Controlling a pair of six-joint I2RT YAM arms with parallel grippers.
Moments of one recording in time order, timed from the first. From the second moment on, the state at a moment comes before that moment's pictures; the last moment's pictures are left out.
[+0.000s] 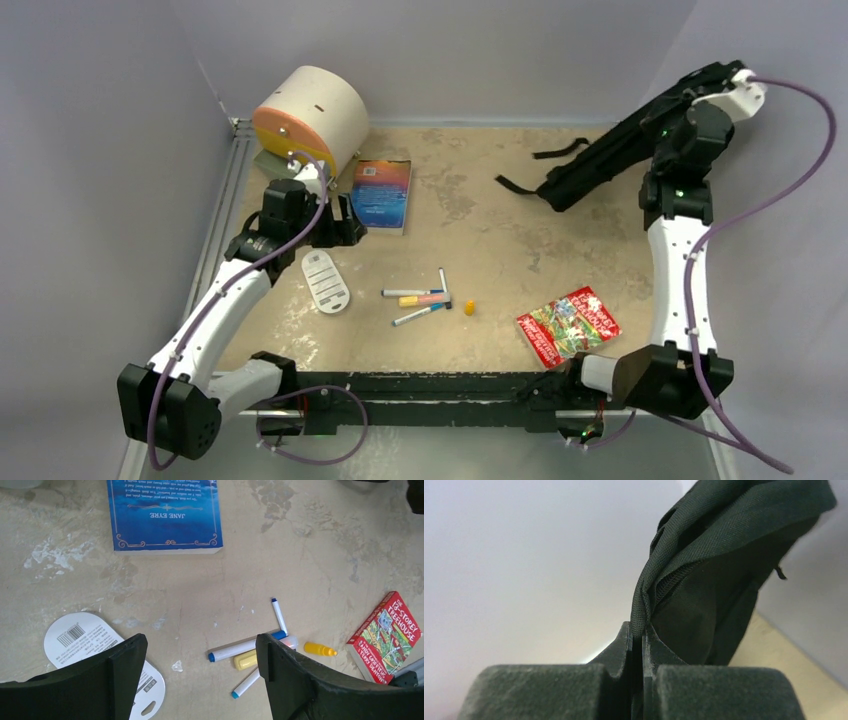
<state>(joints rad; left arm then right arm) -0.28 1.07 0.91 -0.46 0.18 -0.35 -0.22 1.24 1.34 -0.09 0.14 0.53</state>
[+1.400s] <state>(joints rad) -0.28 1.45 1.20 -0.20 0.50 -0.63 0.38 1.34 1.01 -0.04 0.08 0.12</state>
